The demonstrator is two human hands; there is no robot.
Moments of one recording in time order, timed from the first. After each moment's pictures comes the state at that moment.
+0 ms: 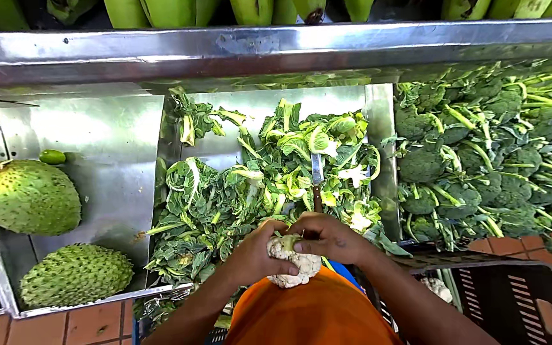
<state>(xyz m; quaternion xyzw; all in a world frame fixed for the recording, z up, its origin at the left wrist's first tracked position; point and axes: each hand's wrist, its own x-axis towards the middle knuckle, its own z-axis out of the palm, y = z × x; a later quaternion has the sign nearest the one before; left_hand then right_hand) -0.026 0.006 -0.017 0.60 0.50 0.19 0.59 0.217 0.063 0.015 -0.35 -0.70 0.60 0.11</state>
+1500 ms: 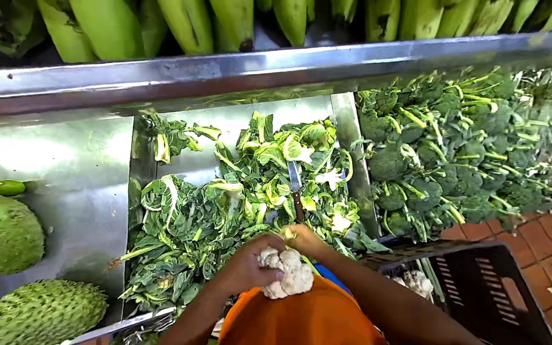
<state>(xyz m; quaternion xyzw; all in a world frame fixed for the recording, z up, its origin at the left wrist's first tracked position) -0.004 0.013 -0.035 0.59 0.31 0.34 0.66 0.234 0.052 -0.082 -0.53 -0.60 0.59 0.07</state>
